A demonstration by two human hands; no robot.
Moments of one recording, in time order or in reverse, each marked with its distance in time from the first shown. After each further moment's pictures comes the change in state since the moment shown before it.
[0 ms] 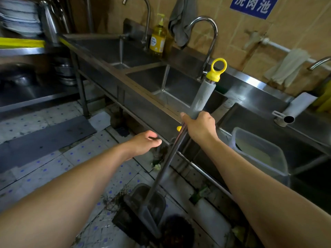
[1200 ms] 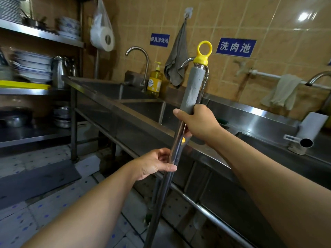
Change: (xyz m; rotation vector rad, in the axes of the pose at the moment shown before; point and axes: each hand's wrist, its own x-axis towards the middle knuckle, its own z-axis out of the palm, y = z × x) left_hand 0.133 -0.050 0.062 -0.291 -0.084 0.458; right_hand 0.055 0.041 0.034 0.031 0.048 -0.440
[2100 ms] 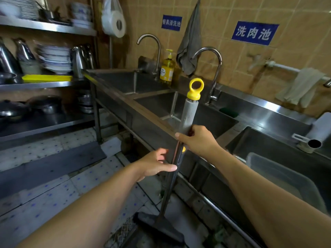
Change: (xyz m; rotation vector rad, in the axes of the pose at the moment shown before) left_hand -0.060 0.090 0.005 0.147 0.094 -0.381; right_hand -0.003 -0.019 -0.033 -0.013 -0.280 0.181
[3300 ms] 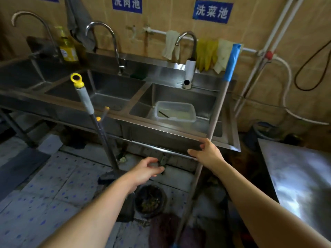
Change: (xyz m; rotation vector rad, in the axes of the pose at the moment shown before) left_hand -0.227 0.089 0.228 0.125 -0.280 -0.132; right_hand -0.349 0.102 -0.172 0.107 0.244 0.708
